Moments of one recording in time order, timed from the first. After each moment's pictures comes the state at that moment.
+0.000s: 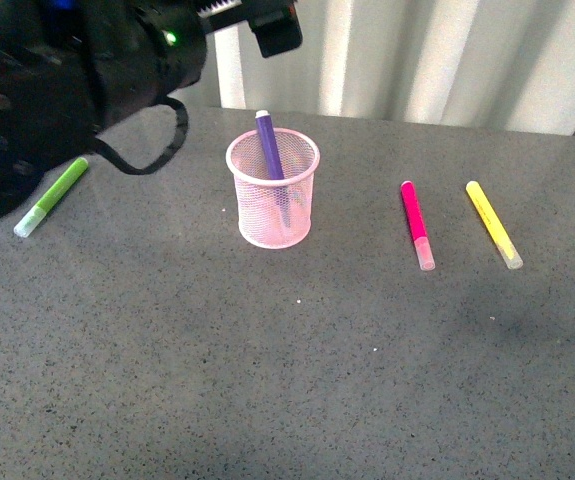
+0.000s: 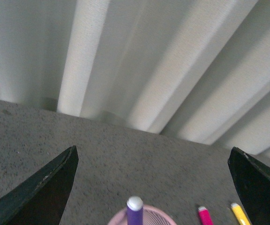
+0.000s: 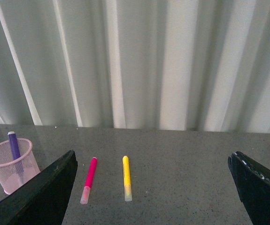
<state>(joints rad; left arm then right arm) -0.35 2.05 0.96 1.00 -0.13 -0.37 0.00 0.00 0.02 0.00 0.00 0.00</state>
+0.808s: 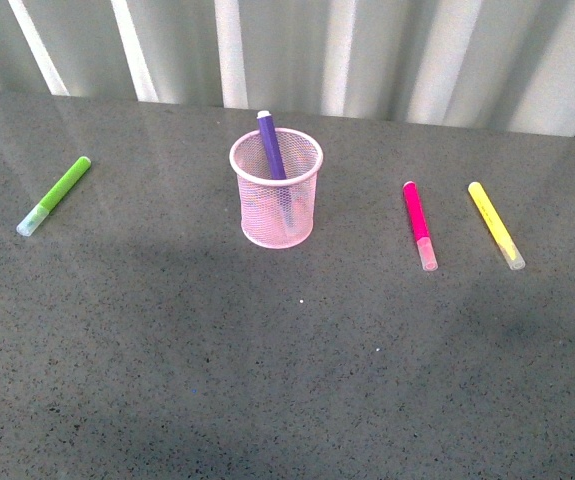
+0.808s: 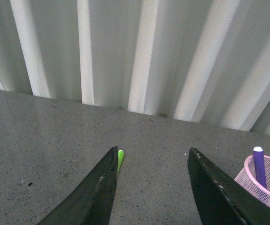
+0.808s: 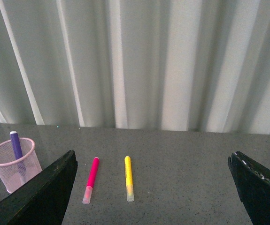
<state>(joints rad) 0.07 1.38 0.22 1.14 0.07 -0.07 0.00 0.00 0.02 0.00 0.00 0.00</state>
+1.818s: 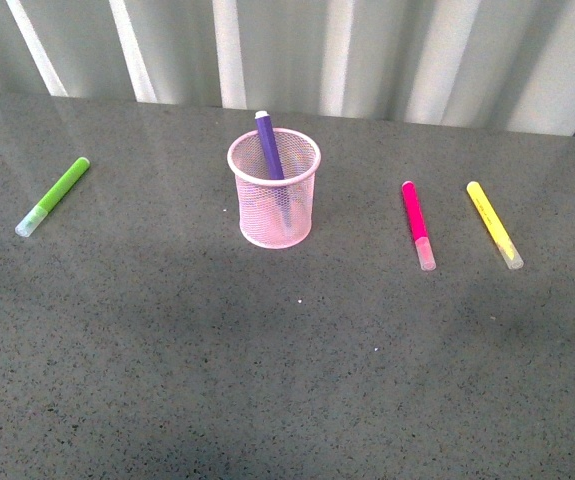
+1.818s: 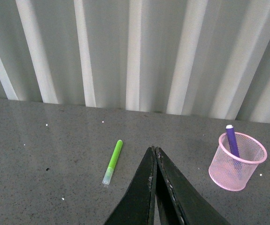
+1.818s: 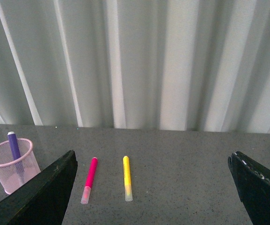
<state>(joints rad) 0.00 0.54 0.02 0.53 0.00 -0.01 0.00 0.00 0.02 0.00 0.00 0.00</state>
